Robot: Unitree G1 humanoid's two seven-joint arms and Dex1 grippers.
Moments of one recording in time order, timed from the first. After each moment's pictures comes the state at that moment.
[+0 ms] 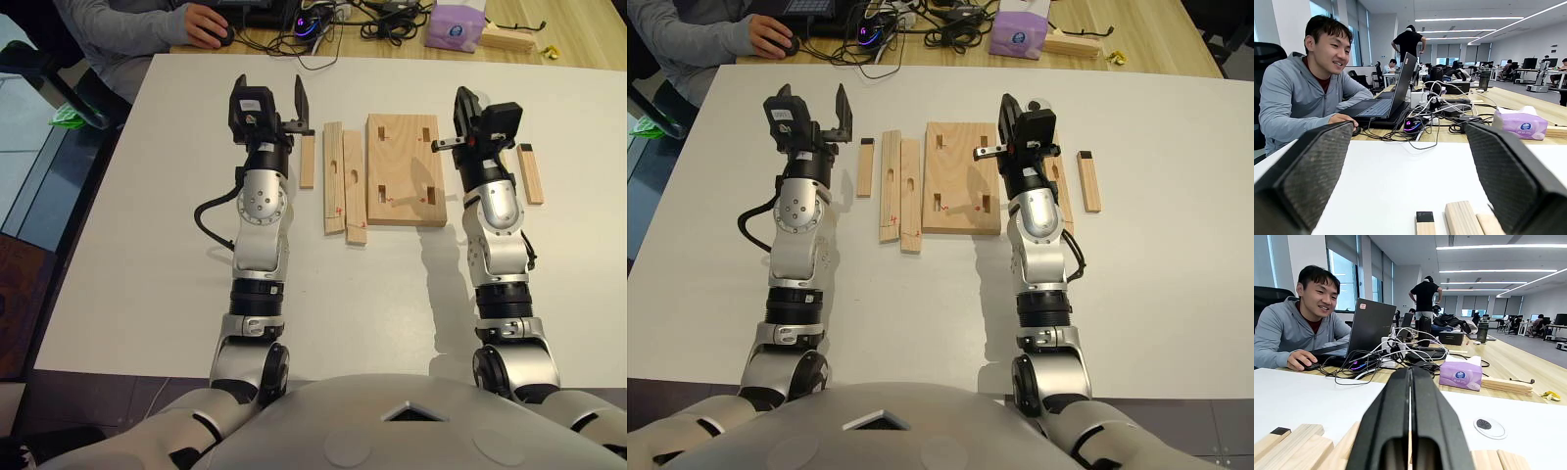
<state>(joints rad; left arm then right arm) -0.31 0.00 0.02 0.10 0.05 0.01 0.08 -0.29 -0.06 -0.03 0.19 0.10 -0.13 0.14</state>
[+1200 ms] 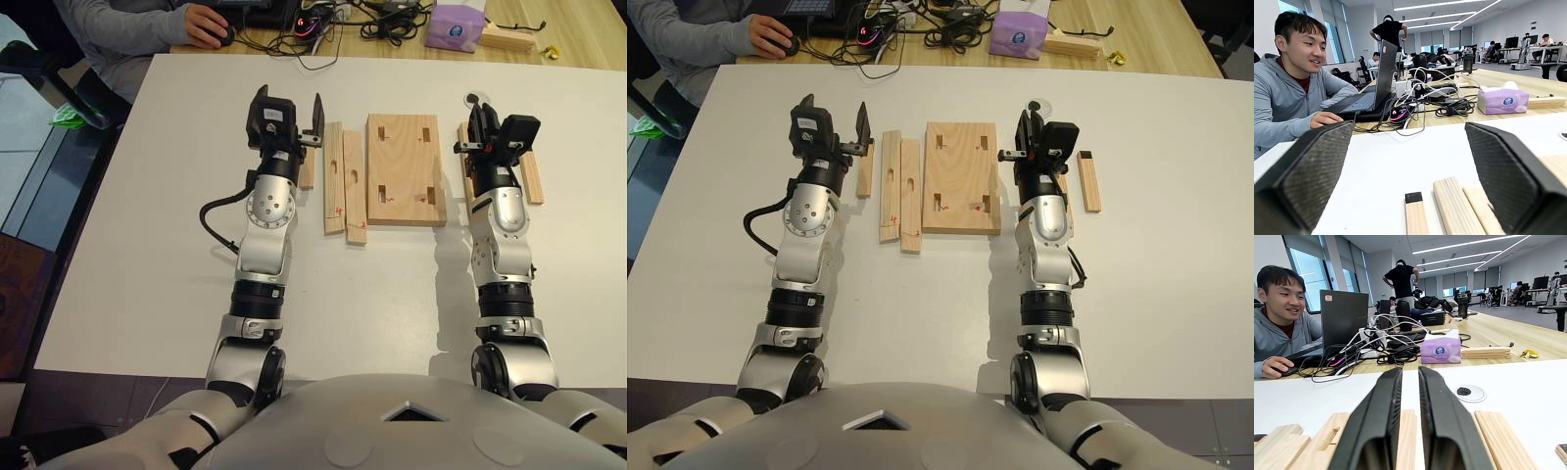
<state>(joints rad) -0.30 0.02 -0.04 0.12 0.09 0.05 0.03 -0.29 -0.04 -0.12 0.27 0.17 -0.11 0.12</state>
